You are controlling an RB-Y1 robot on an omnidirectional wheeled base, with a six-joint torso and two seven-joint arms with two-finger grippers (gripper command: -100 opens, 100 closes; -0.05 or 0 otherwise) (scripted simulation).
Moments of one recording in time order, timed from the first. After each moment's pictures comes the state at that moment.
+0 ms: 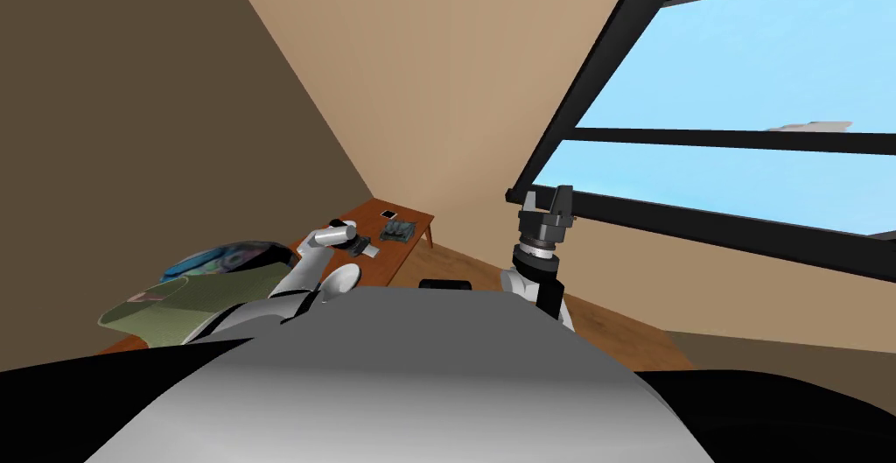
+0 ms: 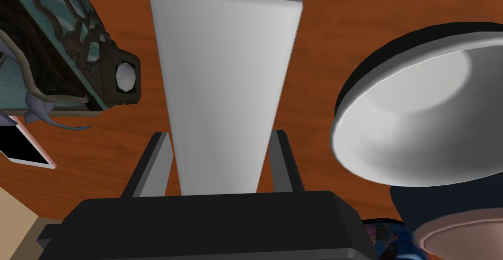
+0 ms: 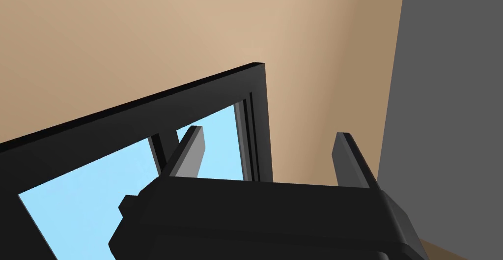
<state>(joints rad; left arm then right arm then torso) -0.17 0.66 0.25 -1.23 0.48 1.32 -0.54 0.50 -0.05 0.06 -2.39 -0.05 -0.60 0.09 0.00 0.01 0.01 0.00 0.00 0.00</state>
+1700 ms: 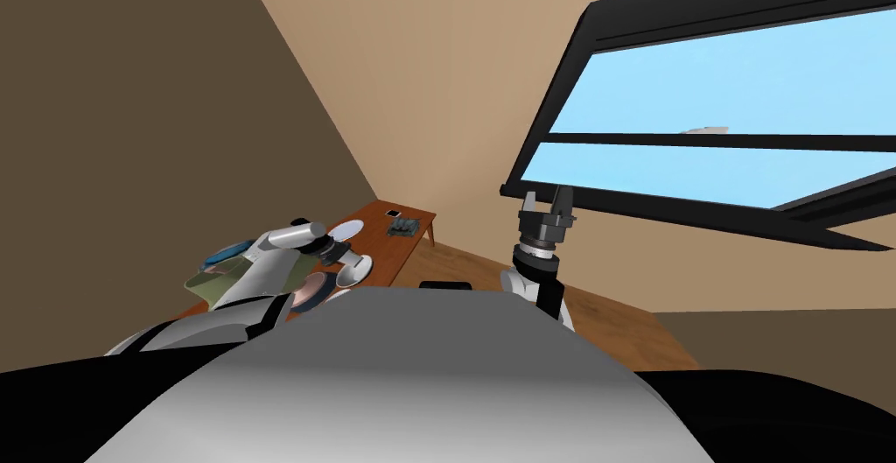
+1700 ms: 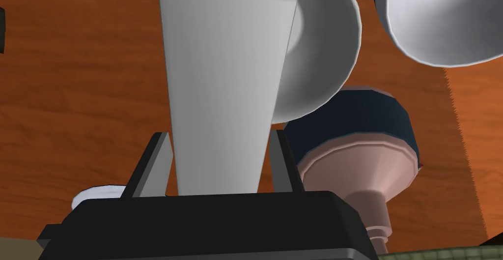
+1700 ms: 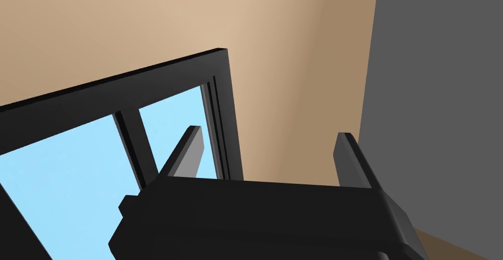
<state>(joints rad) -0.12 0.81 0.39 -1.19 0.64 1.55 -0.66 0.50 -0.05 0.06 -2.39 -0.05 -0.60 0.09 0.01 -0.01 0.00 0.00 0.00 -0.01</state>
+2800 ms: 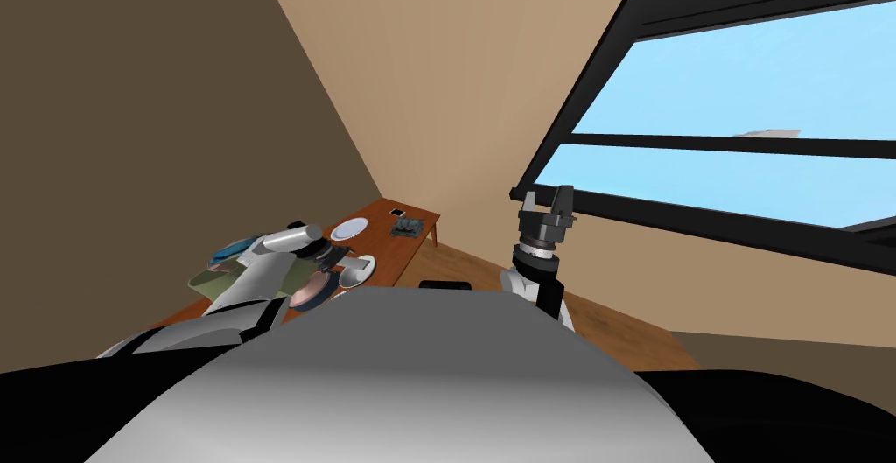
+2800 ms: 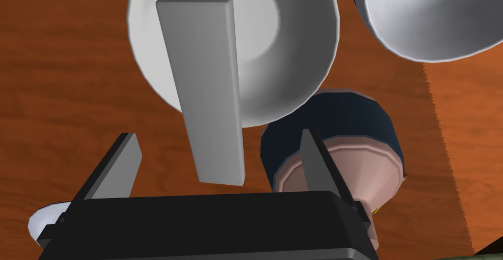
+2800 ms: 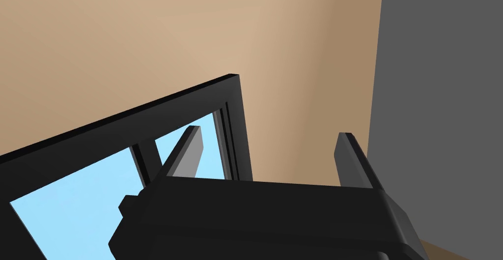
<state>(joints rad) -0.09 0.81 0.40 -1.17 0.68 1.58 -0.69 0.50 -0.05 0.06 -2.39 -0.05 -0.60 0.09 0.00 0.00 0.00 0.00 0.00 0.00</state>
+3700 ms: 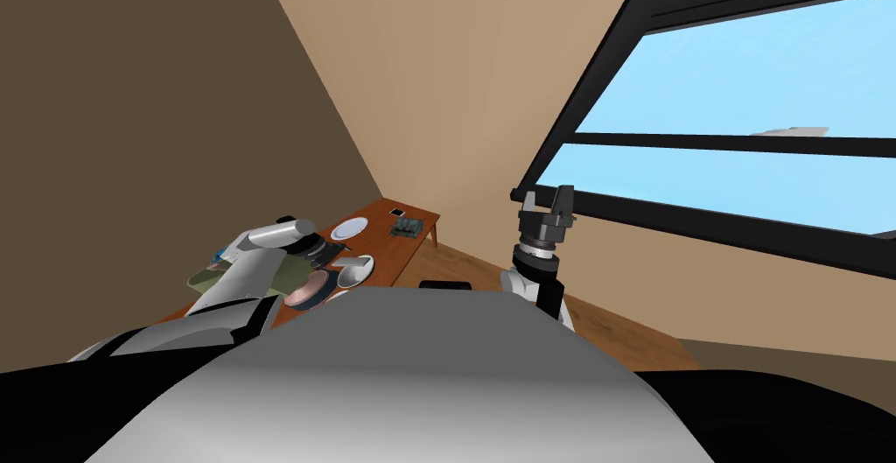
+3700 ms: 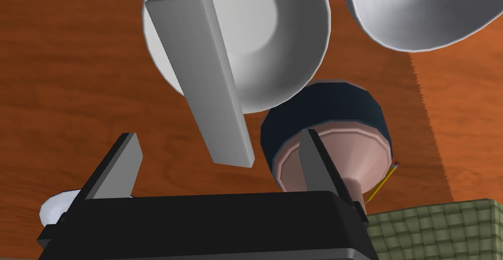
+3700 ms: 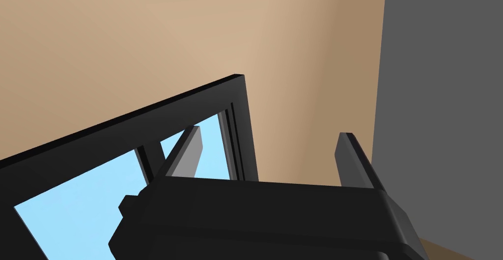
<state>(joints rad) -0.10 0.86 0.42 -1.21 0.71 1.66 -0.70 0.50 -0.05 0.06 -2.39 -0.05 -0.60 0.09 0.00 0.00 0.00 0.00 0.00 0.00</state>
